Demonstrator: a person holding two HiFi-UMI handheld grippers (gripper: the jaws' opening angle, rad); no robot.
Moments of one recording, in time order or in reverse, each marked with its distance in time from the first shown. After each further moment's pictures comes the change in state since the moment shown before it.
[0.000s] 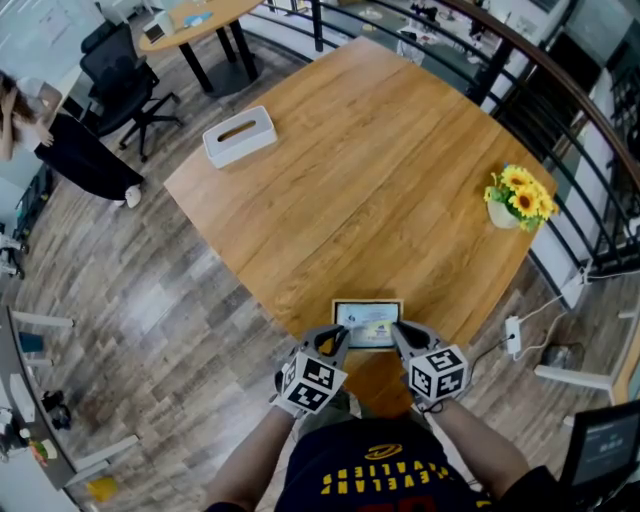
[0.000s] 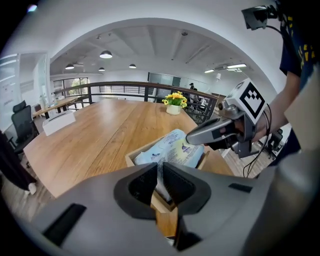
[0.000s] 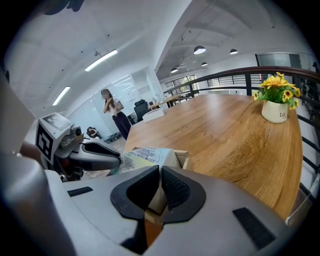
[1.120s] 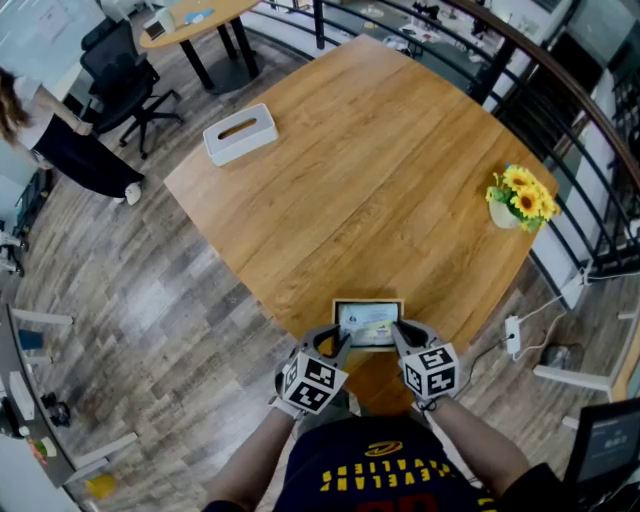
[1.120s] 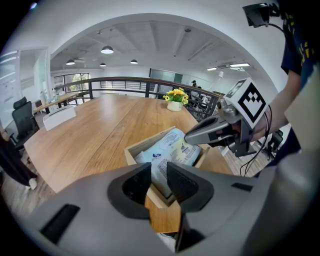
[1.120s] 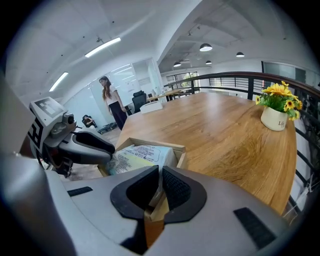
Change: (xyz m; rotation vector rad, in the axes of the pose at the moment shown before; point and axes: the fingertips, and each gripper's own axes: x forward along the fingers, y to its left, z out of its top) left arm 0.002 -0.002 -0.009 -0.023 0.041 -0.001; right arm 0.008 -0.008 -0.010 -0.085 0.078 -0.071
